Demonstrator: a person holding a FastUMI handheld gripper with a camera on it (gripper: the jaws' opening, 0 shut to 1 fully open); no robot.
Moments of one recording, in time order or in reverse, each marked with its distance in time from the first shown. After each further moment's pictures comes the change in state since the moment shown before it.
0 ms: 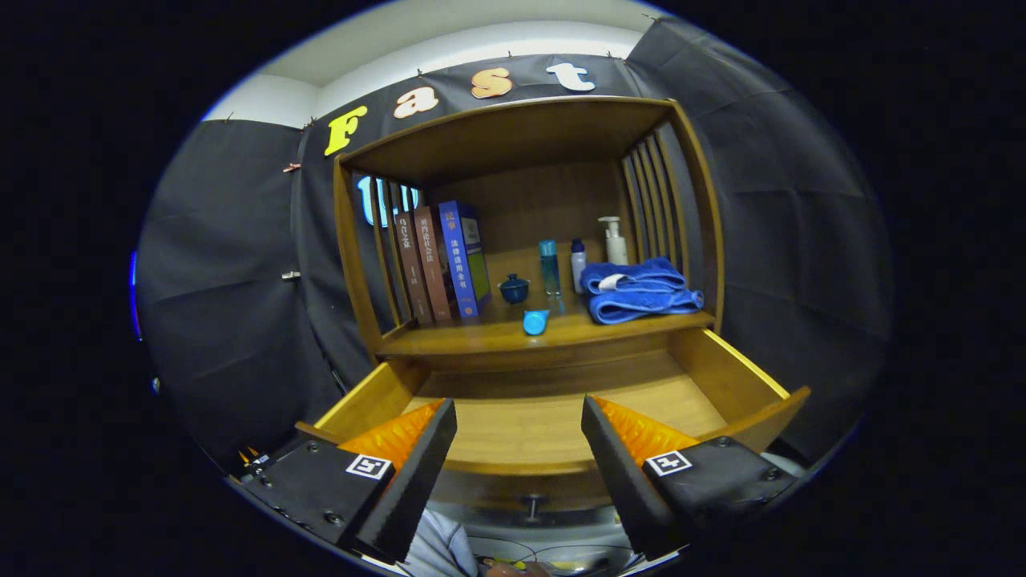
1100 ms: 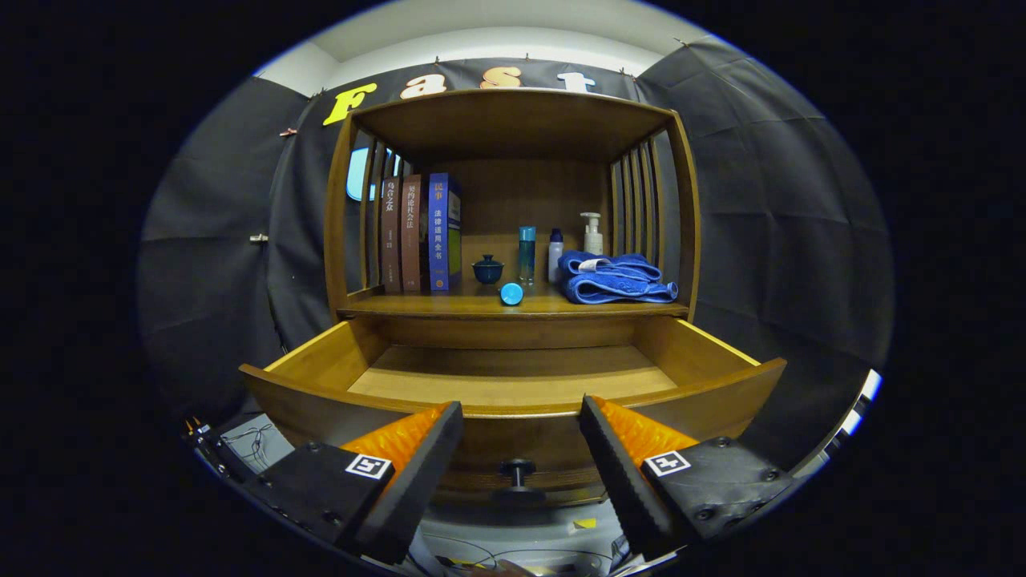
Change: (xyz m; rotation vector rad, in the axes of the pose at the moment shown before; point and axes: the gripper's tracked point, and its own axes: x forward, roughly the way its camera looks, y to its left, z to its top) arm 0.011 -0.004 -0.038 -0.113 -0.038 -0.141
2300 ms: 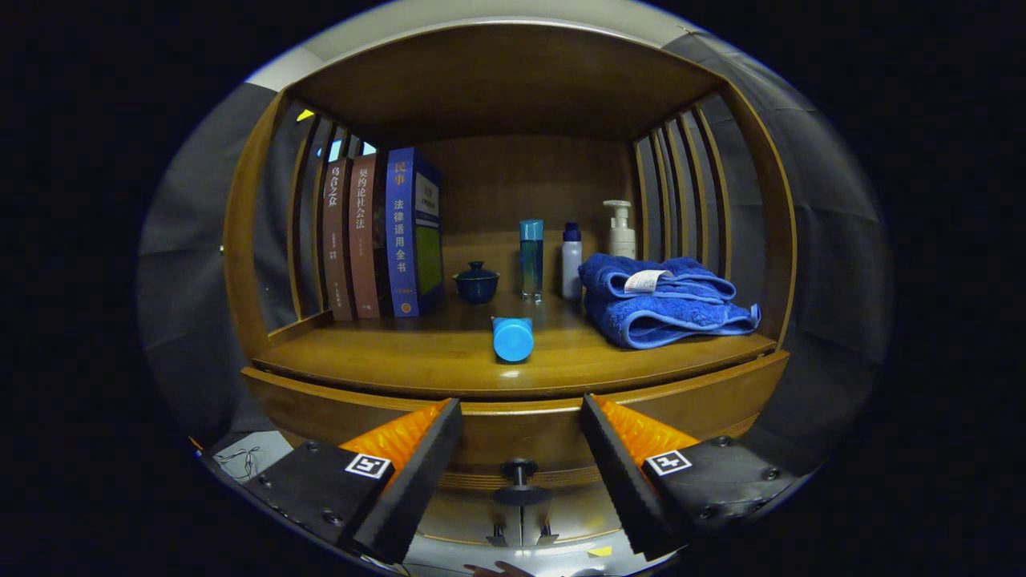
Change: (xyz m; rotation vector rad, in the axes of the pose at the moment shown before) arm 0.189 0.014 0.034 0.017 0.011 -0.011
